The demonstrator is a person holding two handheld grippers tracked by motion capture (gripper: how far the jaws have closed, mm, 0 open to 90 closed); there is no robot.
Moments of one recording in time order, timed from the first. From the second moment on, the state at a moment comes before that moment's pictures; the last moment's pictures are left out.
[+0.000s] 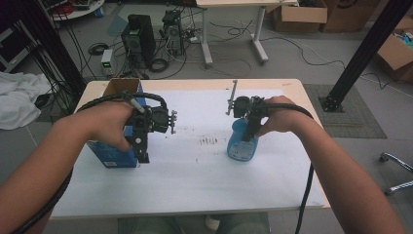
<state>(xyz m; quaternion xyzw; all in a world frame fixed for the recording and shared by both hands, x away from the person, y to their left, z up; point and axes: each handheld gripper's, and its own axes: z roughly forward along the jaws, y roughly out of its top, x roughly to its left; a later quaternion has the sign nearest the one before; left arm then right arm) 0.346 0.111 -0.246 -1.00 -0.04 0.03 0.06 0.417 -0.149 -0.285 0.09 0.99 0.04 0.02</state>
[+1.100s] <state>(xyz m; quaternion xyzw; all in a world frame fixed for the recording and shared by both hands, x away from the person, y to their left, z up) 0.339 0.106 -0.249 -1.00 -0.03 0.03 0.05 0.440 -0.144 -0.278 0.35 0.94 0.01 0.01</state>
